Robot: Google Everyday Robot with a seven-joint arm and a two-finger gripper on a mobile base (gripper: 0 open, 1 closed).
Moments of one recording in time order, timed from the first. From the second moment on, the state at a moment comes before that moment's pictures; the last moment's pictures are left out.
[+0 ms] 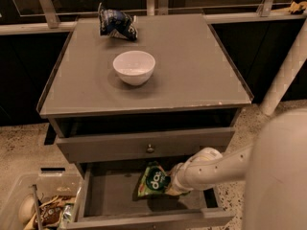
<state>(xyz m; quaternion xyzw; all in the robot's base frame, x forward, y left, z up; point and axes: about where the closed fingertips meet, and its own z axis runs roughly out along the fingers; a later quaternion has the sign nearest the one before) 0.493 -0.086 0.440 -0.62 0.75 0.04 0.21</state>
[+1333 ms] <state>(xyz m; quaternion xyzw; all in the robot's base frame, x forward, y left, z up) 0.498 -0.075 0.435 -0.63 0.75 0.03 0.20</state>
